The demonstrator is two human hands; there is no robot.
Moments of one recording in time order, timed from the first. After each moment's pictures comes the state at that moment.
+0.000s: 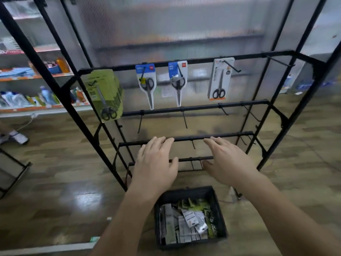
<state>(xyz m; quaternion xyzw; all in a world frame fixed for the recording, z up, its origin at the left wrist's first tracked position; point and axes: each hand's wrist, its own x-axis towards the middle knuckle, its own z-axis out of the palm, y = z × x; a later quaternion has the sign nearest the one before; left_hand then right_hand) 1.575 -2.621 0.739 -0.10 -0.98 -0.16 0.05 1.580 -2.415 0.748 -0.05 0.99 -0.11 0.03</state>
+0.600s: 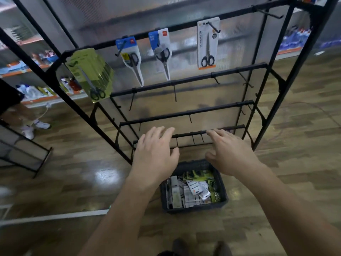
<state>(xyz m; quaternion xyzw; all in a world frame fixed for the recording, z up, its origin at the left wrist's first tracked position) 1.631 -2.547 0.726 -0.10 -0.99 -0.09 0.00 1.639 -2.341 0.705 -0.04 0.99 -0.14 0.07</state>
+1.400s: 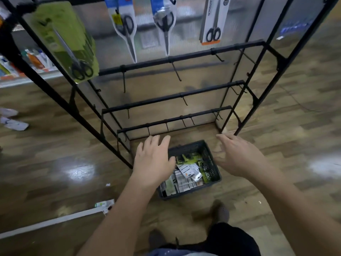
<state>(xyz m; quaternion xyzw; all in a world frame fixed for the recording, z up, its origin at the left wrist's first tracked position) 1.585 -2.672 0.631 -0.17 -0.97 -0.08 -0.13 1.635 -2.441 0.649 0.08 0.98 -0.08 0.17</state>
